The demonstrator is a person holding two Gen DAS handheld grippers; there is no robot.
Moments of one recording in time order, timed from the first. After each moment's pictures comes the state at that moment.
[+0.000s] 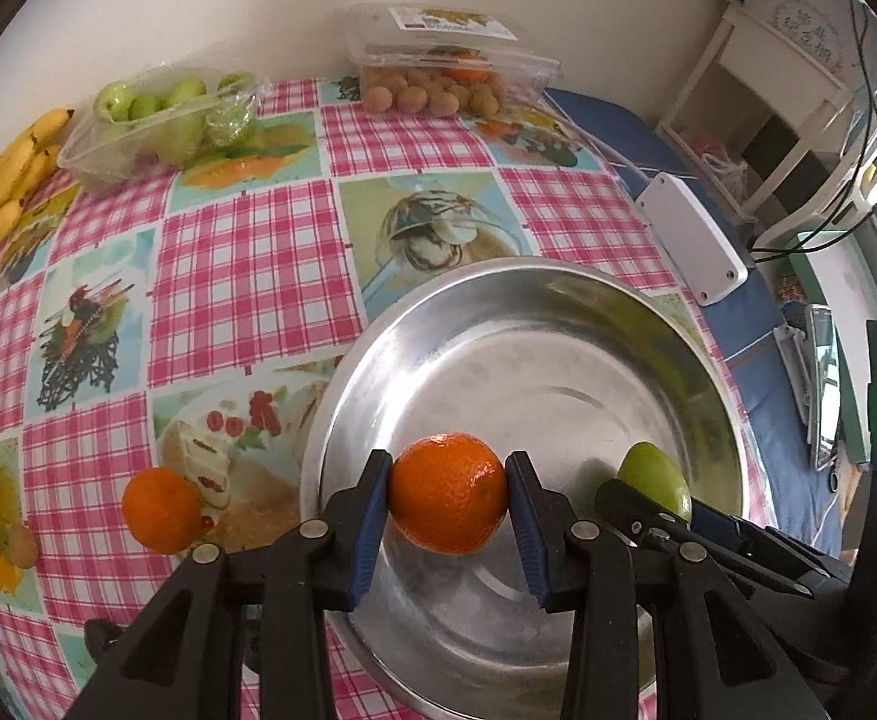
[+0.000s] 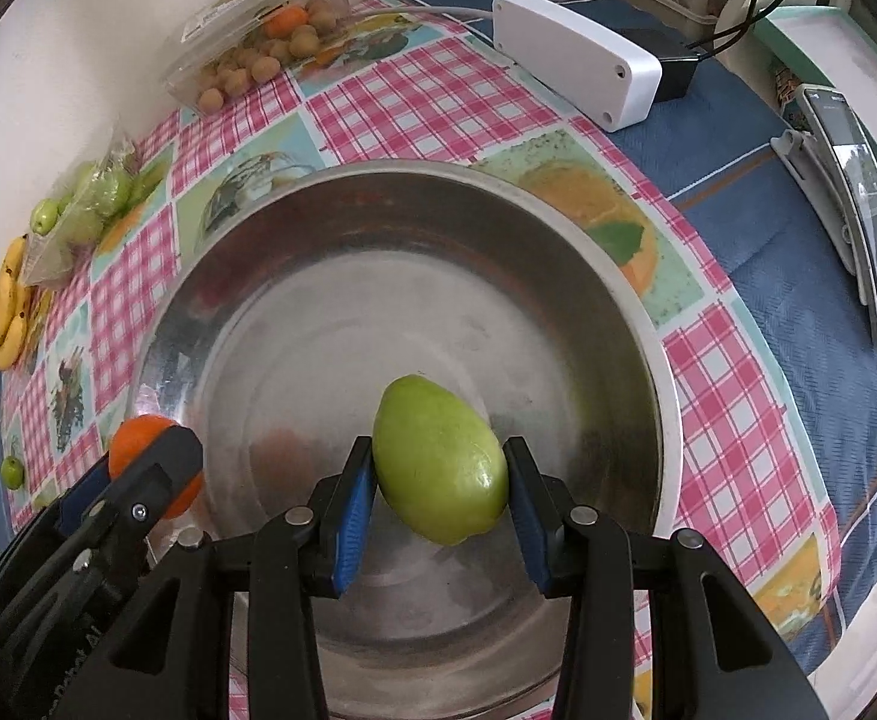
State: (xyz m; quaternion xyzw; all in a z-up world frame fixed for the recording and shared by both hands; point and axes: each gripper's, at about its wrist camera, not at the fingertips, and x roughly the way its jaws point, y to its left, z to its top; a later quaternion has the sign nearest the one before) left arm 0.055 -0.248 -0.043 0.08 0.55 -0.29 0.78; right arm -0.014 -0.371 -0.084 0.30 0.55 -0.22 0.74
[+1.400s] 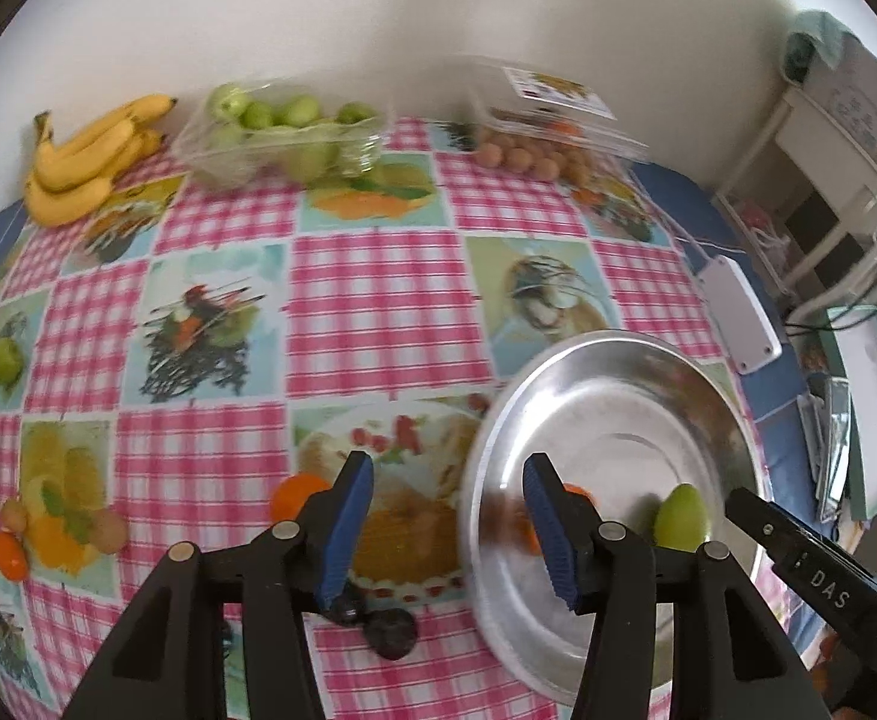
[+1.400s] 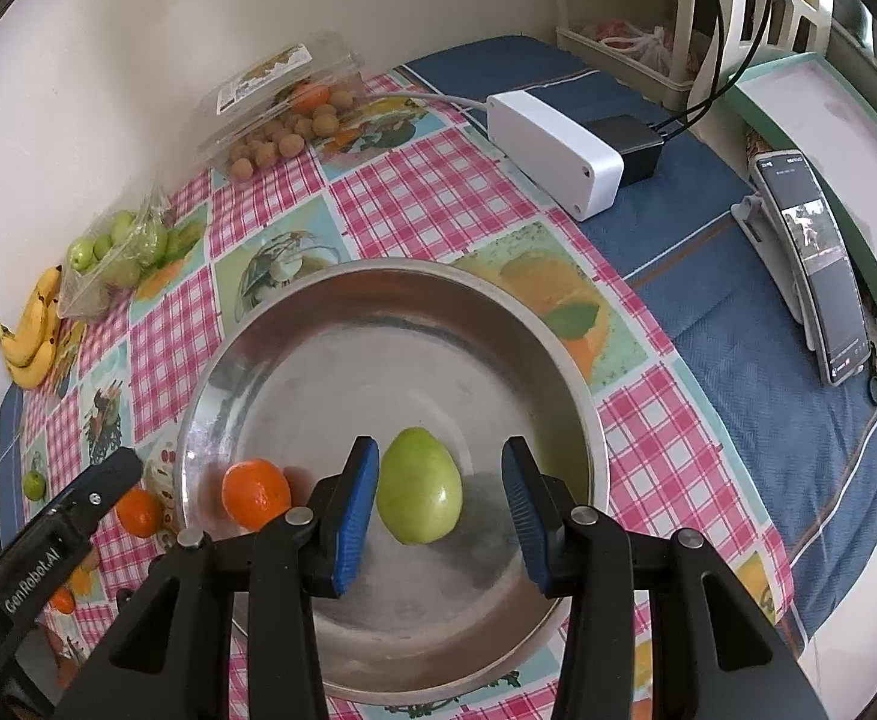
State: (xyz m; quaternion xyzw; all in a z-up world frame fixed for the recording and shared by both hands) left arm 0.081 -0.185 -0.015 0.03 0.54 -0.23 0.81; right arm -0.028 -0.374 -0.036 0.28 0.51 -0.23 0.78
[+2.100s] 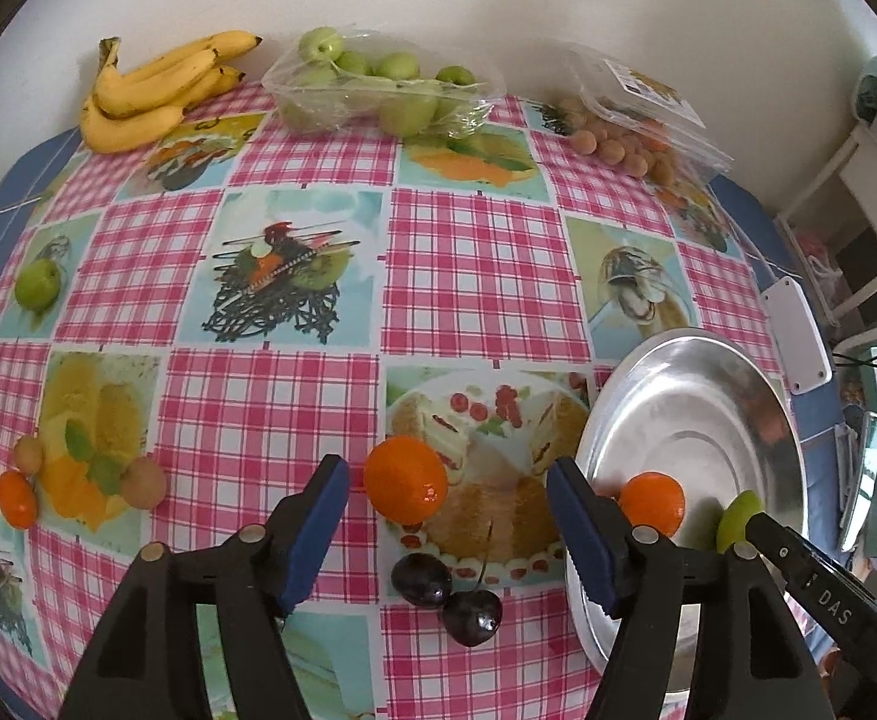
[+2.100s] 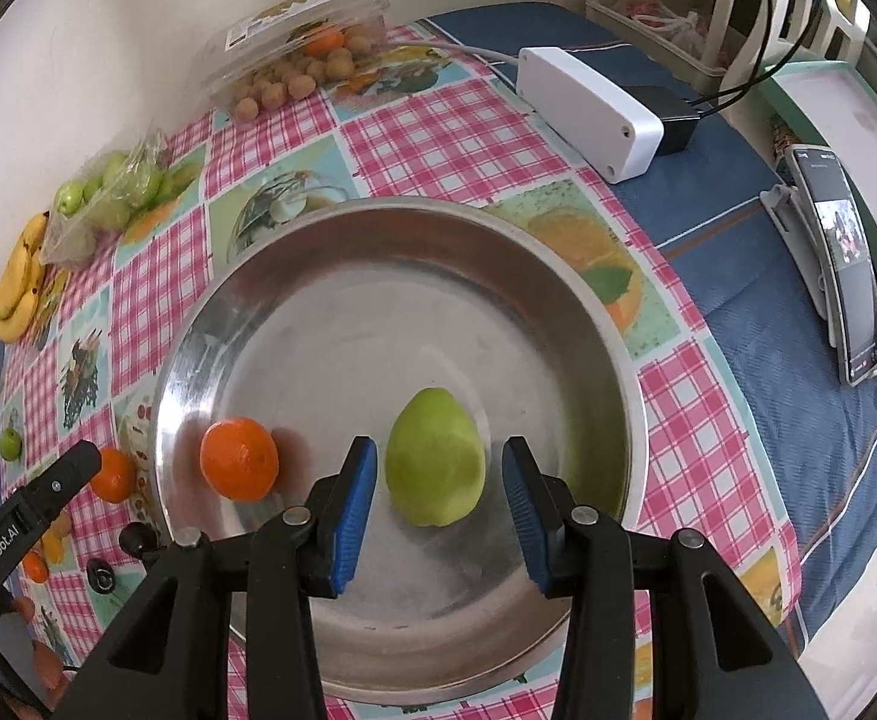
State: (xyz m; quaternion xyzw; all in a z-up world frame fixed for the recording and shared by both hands) left arm 0.089 -0.149 -0.038 0.01 0.56 -0.17 0.81; right arm -0.018 -0.357 -0.057 0.25 0.55 -0.22 0.77
